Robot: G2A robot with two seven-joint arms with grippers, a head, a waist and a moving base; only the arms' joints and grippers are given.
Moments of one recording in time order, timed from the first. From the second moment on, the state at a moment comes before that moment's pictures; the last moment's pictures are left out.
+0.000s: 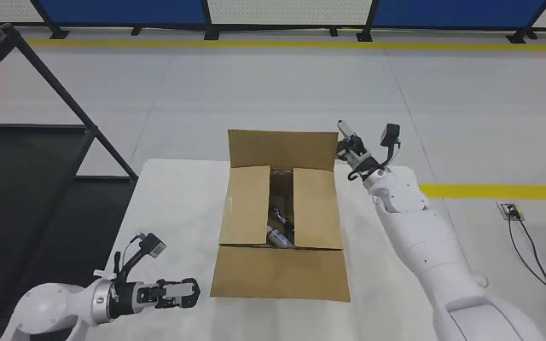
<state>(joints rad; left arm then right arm) 1.28 -0.98 -1.67 -1.68 -0.42 -0.12 -1.44 -0.24 -1.44 1.17 -0.35 0.31 -0.59 0.51</state>
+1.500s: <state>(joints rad) 1.19 -0.98 -1.50 -1.69 -0.56 -0.01 -1.14 -0.33 -1.38 1.23 -0.66 0.22 -0.56 0.72</state>
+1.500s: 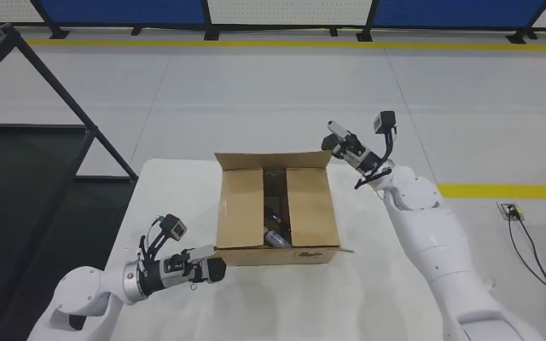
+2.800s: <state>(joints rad) 1.17 -1.00 -1.43 -1.90 -0.42 0.30 -0.50 -0.40 -1.33 1.19 -0.95 0.14 -0.13 1.05</state>
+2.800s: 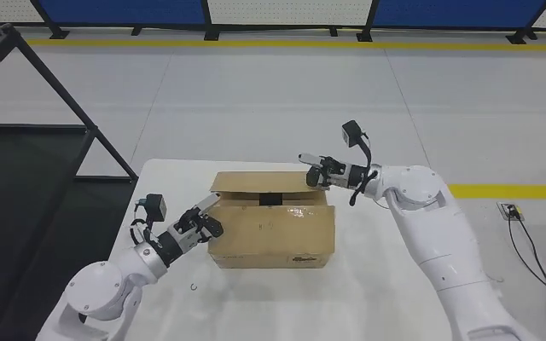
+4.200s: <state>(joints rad) 1.04 -1.05 -1.31 -1.83 -0.42 0.40 -0.32 -0.54 -1.29 1.20 -1.14 0.24 0.16 1.03</state>
